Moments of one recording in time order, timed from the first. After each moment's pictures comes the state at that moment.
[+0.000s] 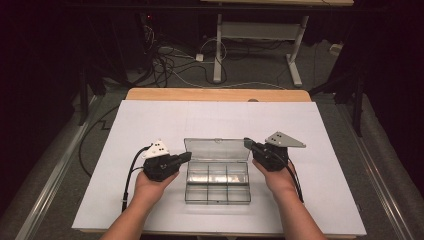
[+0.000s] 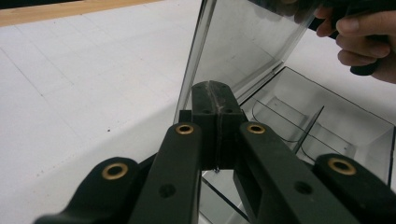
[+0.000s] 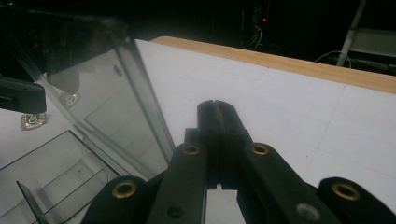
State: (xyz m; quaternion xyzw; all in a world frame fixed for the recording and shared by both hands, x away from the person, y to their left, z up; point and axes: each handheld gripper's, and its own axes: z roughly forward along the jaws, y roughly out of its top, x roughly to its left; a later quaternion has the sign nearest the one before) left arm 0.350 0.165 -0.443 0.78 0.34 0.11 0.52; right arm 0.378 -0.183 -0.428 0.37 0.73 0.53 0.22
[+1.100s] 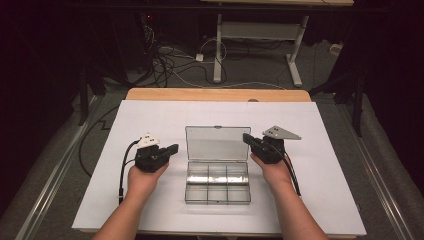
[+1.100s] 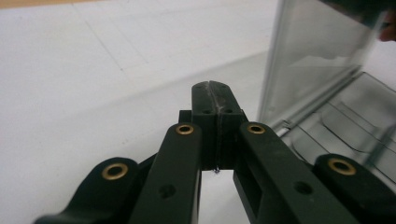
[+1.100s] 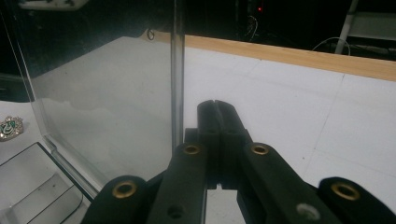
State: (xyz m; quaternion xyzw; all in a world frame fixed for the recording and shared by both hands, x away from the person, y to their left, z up) left arm 0.376 0.189 -0.448 0.76 0.43 0.13 0.48; right arm 0.403 -0.181 -0.435 0.40 0.73 0.52 0.21
